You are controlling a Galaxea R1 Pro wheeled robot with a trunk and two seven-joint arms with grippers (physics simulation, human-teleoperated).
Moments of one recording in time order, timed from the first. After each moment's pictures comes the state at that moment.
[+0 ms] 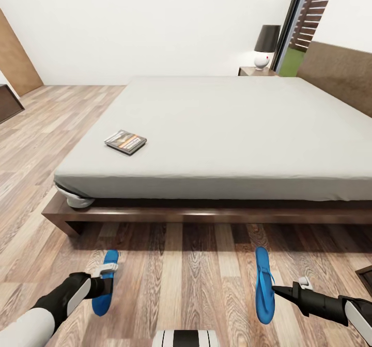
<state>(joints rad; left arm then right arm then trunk) -0.63 0.24 -0.29 -0.43 0.45 0.51 -0.08 -0.46 -0.45 -0.01 -0.51 -0.57 0.78 0.98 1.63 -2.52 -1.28</state>
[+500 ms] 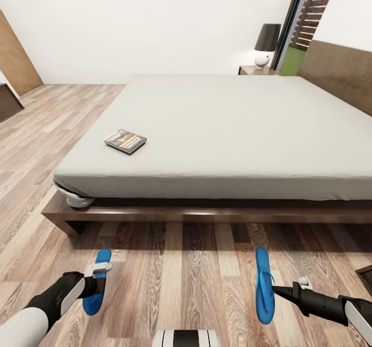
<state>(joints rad) -0.64 0.27 -0.29 -0.43 0.46 0.50 -0.05 -0.46 -0.45 -0.01 -0.51 -0.57 0.78 0.98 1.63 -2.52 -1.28</state>
